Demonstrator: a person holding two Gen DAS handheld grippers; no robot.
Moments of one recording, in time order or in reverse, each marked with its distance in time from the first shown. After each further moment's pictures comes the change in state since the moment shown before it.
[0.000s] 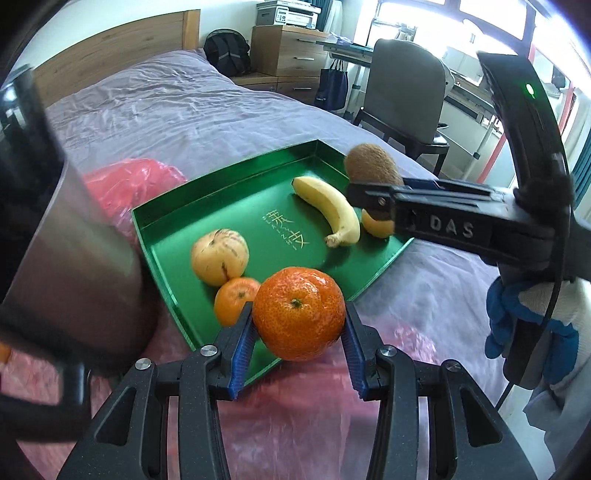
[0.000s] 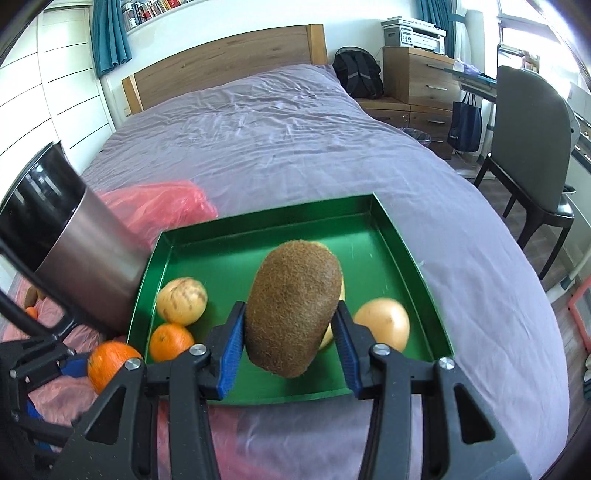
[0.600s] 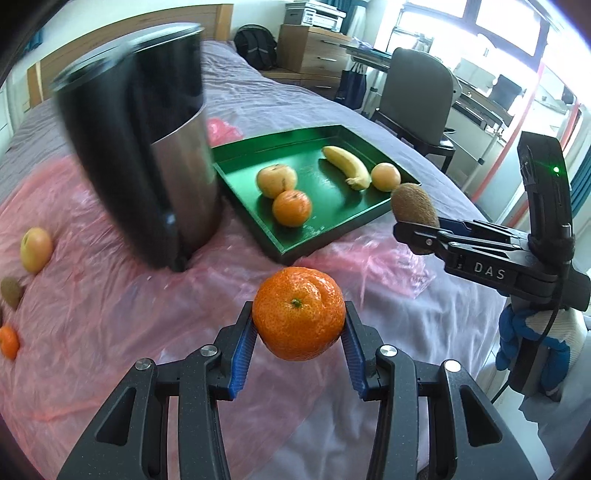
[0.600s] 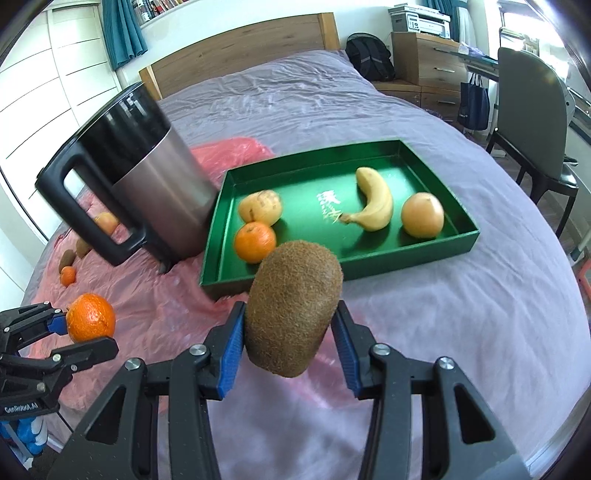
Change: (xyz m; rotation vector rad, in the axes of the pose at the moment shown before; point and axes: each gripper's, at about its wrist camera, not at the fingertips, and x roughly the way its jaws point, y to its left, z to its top) left arm -0.090 0.022 -0.088 -0.082 0.008 0.018; right arm -0.067 0.056 -0.092 0.025 0.049 0.057
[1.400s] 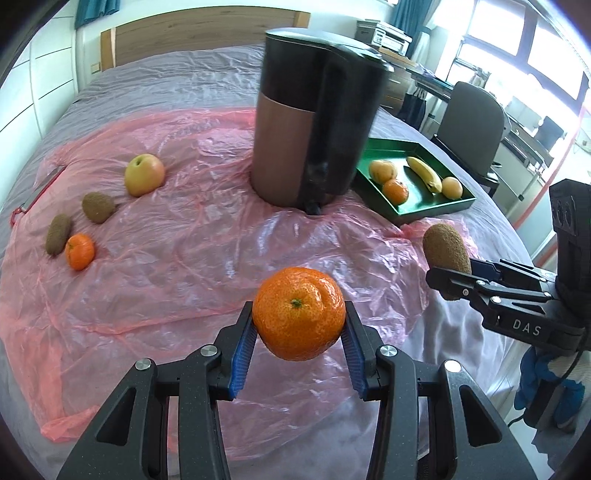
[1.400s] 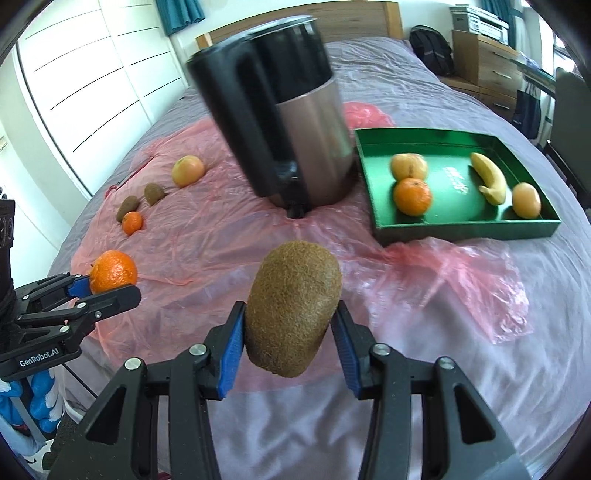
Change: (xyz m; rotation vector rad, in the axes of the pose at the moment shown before) left arm -0.080 0.096 -0.090 -0.178 -0.043 0.141; right arm -0.007 0.141 -0.053 -0.105 0.085 0.135
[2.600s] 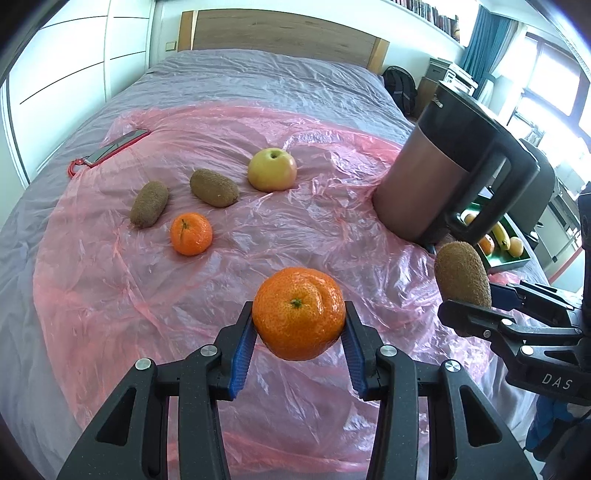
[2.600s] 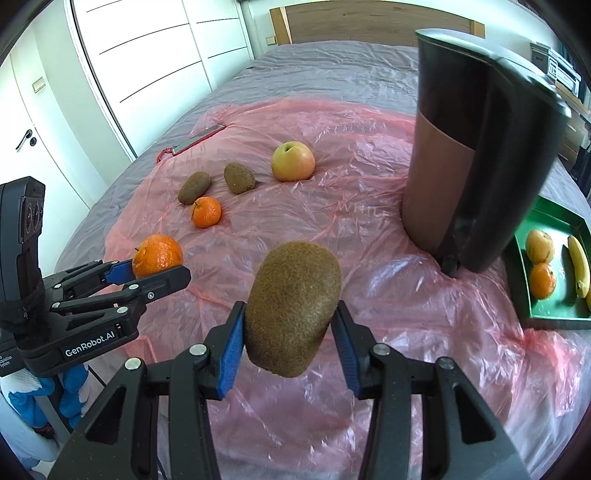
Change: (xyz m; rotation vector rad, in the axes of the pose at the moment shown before) left arm -0.019 0.148 -0.017 -0.211 -0.080 0.114; right arm 0.066 0.159 0.043 -0.217 0.070 0.103
